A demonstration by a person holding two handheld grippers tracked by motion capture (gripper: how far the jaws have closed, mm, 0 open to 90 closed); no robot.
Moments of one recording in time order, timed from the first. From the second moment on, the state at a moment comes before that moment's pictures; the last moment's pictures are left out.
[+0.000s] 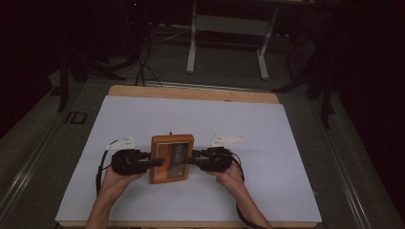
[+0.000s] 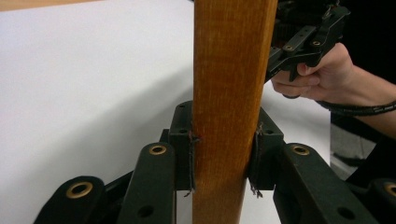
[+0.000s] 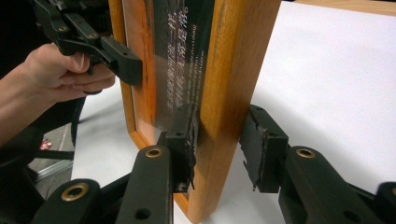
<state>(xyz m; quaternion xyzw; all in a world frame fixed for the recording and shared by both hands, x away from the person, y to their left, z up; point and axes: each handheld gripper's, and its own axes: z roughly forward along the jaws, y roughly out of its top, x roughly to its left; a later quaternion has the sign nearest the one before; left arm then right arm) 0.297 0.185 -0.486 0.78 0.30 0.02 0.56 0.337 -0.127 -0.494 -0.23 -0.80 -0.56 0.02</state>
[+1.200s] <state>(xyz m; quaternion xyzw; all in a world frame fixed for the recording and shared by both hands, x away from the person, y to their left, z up) 0.321 0.109 -0.511 0.80 0.24 0.03 0.55 0.325 -0.198 -0.499 -0.27 -0.81 -0.52 -0.04</state>
